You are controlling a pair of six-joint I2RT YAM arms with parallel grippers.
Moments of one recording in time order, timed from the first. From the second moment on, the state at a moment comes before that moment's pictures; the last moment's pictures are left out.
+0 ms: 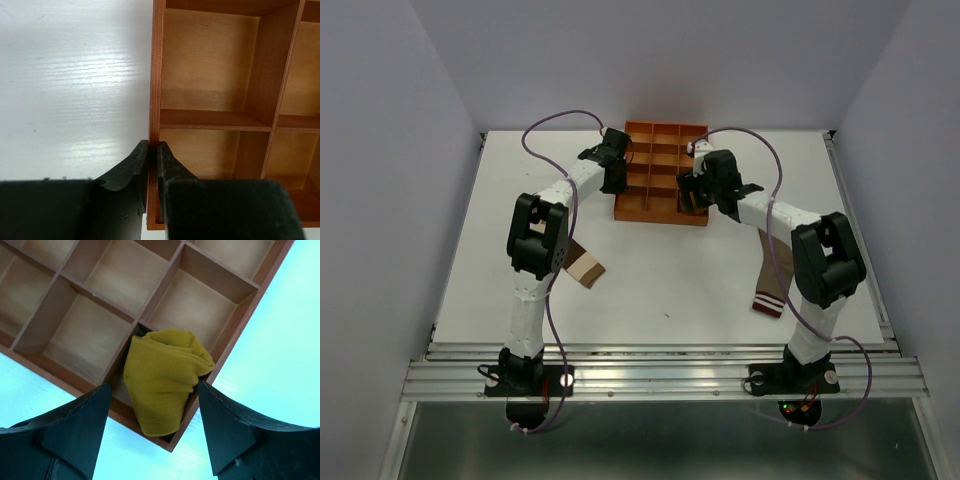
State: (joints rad) left arm -0.40 2.24 1.86 -0.58 -0.14 -0.36; right arm 0.41 1.86 1.29 -0.06 -0.02 -0.05
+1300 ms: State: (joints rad) left arm -0.40 2.24 1.86 -0.58 -0.14 -0.36; right arm 0.45 2.03 1.39 -0.08 0.07 -0.05
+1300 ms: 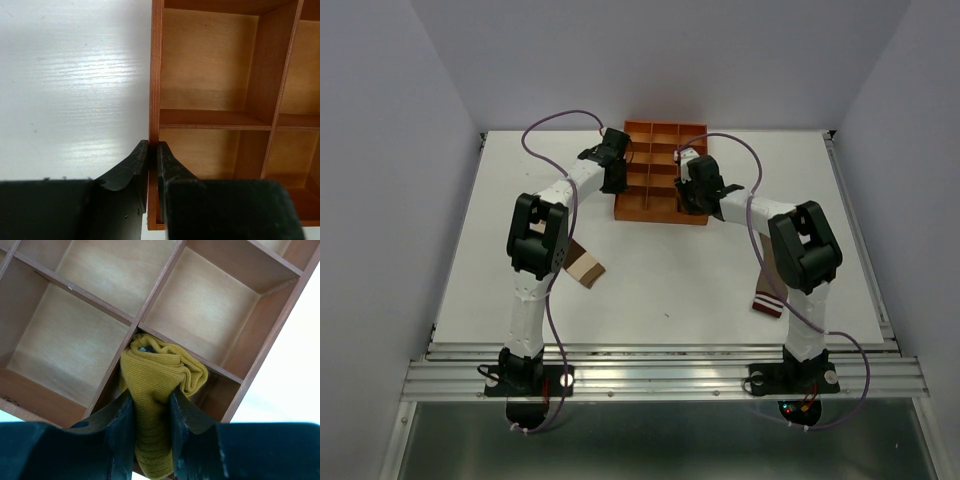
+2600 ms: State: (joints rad) left arm -0.40 2.24 1.86 -0.57 -0.14 -0.36; right arm 0.45 2.12 1.59 -0.34 0.08 -0.19
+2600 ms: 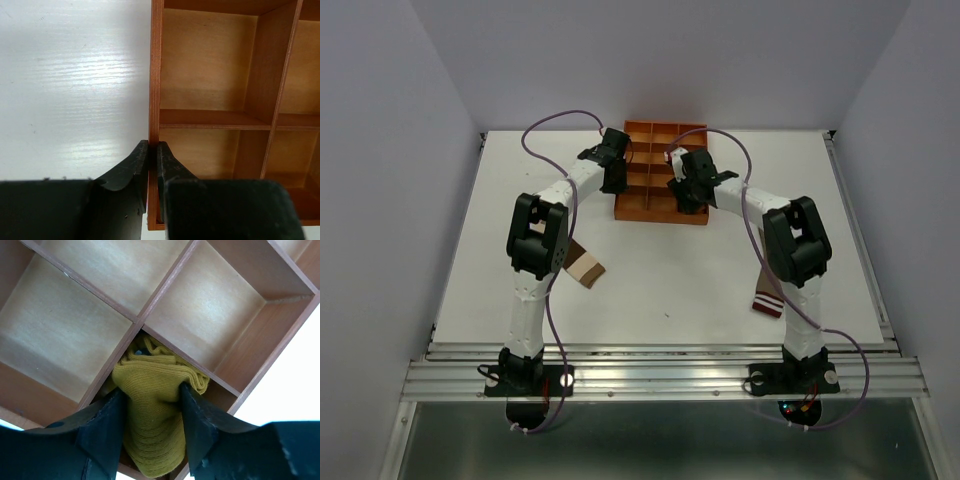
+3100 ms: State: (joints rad) left arm -0.40 2.24 1.86 -0.57 -0.14 -0.38; right arm 0.45 2.03 1.59 -0.41 0.05 -0.18
